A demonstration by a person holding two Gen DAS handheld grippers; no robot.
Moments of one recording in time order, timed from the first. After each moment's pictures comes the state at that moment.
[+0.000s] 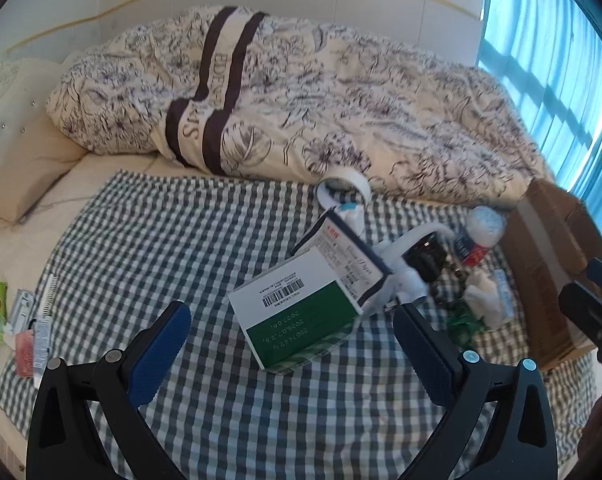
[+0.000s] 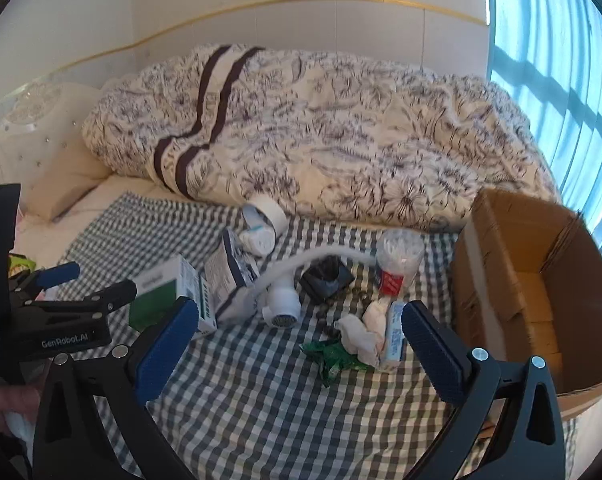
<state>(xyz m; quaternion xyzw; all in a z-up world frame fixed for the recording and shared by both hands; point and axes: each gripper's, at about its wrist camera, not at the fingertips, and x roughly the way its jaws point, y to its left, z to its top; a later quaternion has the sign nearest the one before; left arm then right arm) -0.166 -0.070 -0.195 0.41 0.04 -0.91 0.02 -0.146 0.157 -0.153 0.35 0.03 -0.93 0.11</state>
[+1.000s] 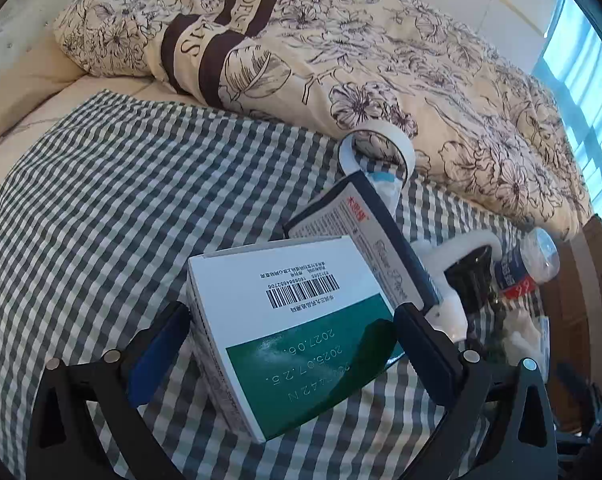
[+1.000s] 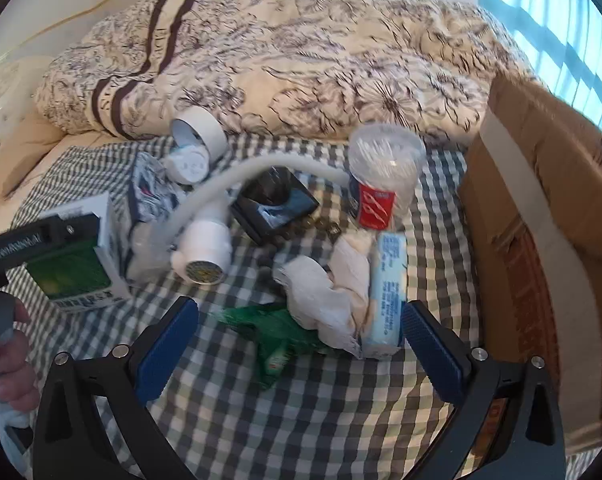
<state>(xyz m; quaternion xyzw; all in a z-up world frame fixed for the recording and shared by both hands) -0.235 -0.061 -0.272 0.45 0.13 -0.88 0.06 -0.204 0.191 -0.262 0.44 0.03 -0.90 0.07</state>
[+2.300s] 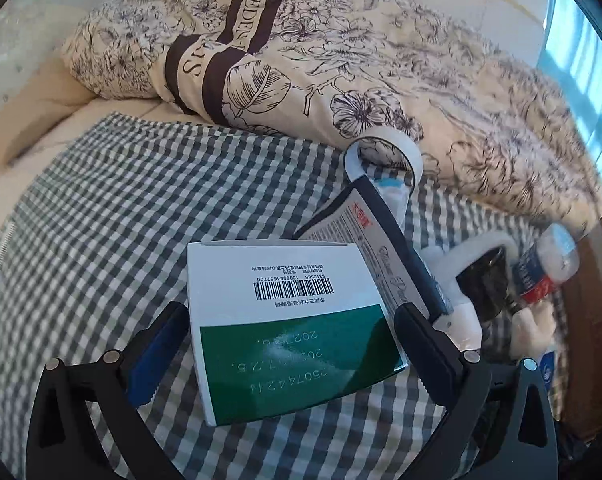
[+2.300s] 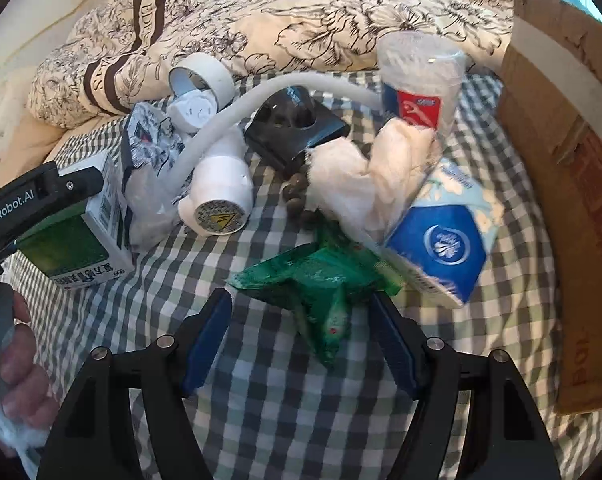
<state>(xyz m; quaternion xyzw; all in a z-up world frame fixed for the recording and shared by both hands) -0.236 -0.037 -0.268 0.43 0.07 -0.89 0.10 -0.206 0.172 -0.305 0.50 -0.04 -0.86 0.09</state>
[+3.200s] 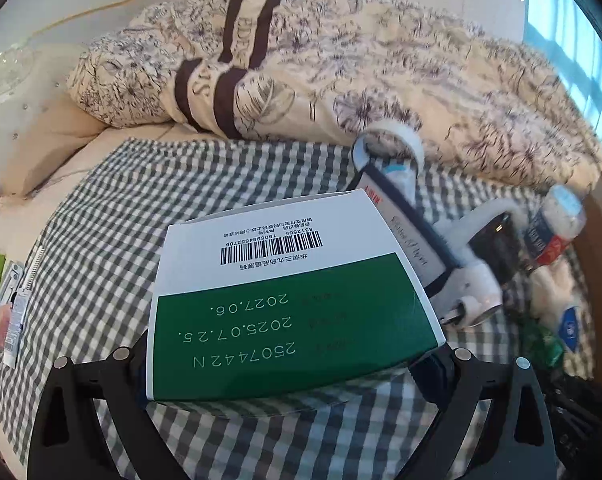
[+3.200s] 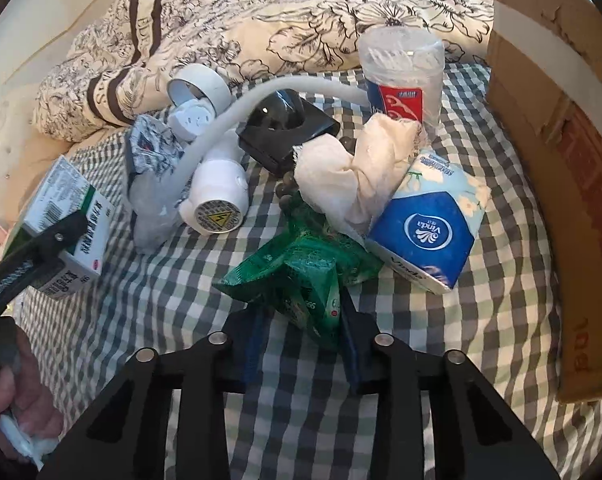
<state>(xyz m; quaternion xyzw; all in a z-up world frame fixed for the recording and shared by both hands) -0.200 -0.044 -0.253 0.41 0.03 -0.91 0.10 -0.190 0.182 -0.298 0.49 -0.07 -0.86 0.10</state>
